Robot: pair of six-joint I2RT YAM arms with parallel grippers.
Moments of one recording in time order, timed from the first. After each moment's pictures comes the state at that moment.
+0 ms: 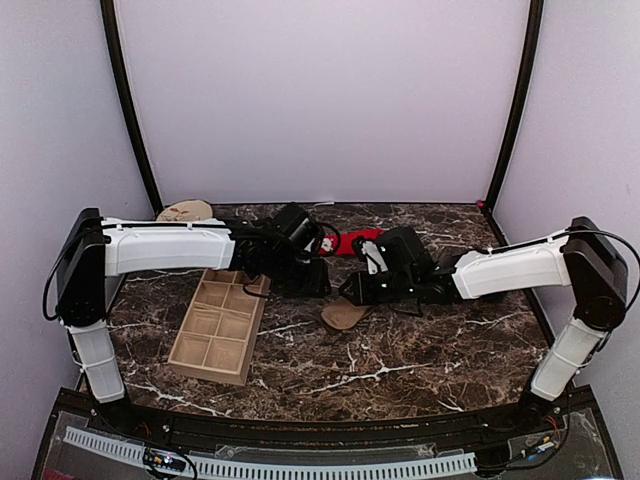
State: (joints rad) left arm -0.92 1.86 1.42 -0.55 -0.01 -0.72; right arm 0.87 1.67 0.96 0.04 -0.07 0.55
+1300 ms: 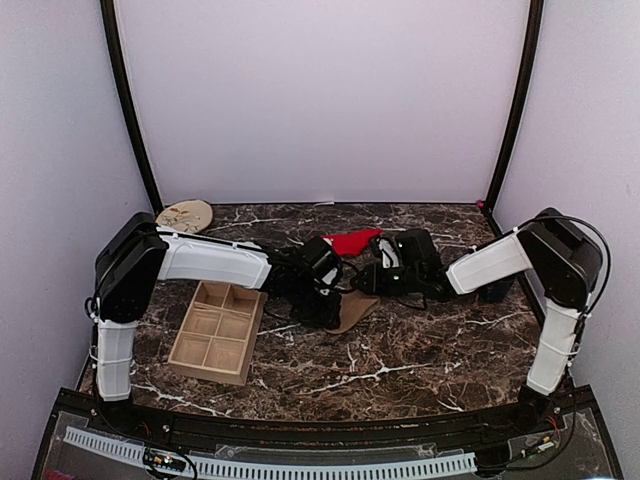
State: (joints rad) left arm -0.94 2.08 1.47 -0.47 0.17 -0.61; right arm 0.65 1.86 0.90 0.34 -0.30 0.59
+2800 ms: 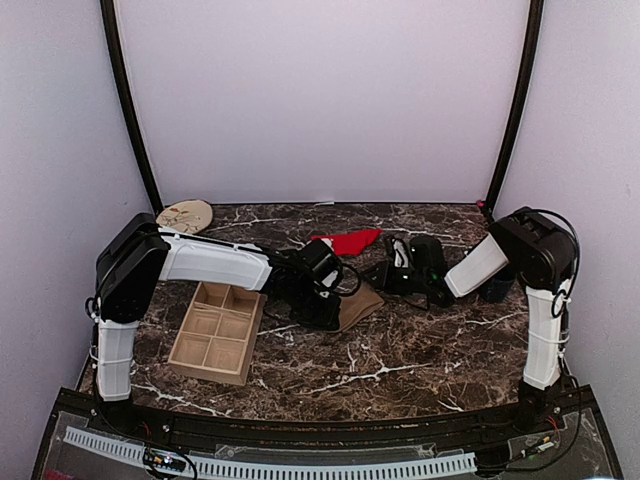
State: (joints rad) left arm -0.94 2.09 1.46 -0.48 0.15 -0.58; right arm 0.51 2.07 0.89 0.68 -0.38 0.69
